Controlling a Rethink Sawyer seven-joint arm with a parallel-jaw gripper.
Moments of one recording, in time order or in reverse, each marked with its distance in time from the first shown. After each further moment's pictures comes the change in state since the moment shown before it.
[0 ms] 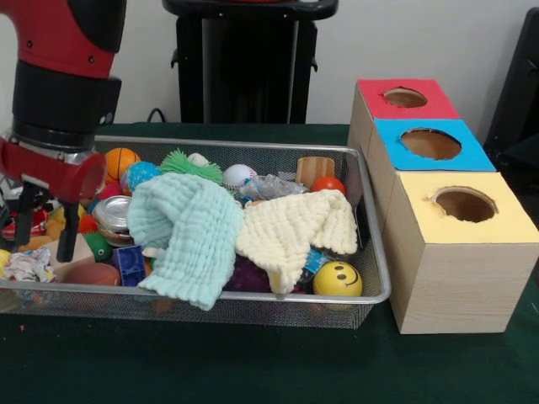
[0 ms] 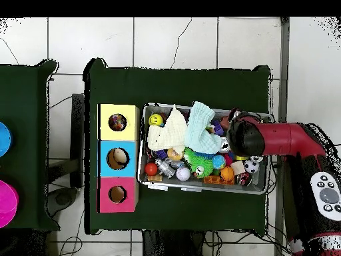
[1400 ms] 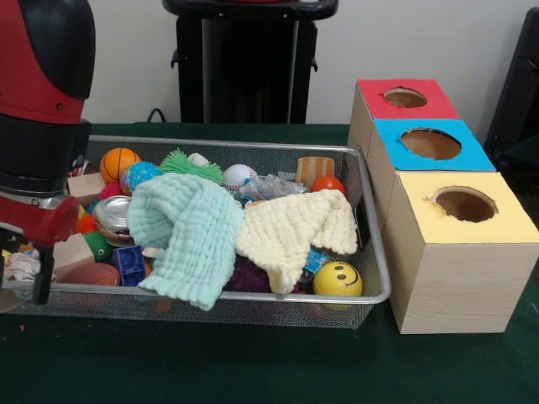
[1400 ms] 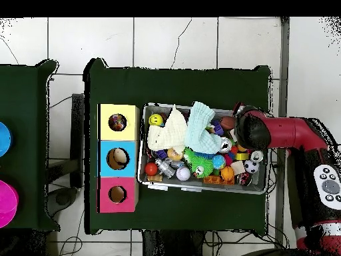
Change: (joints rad) arm -0.066 0.101 0.091 -0.107 -0.080 0.001 -0.116
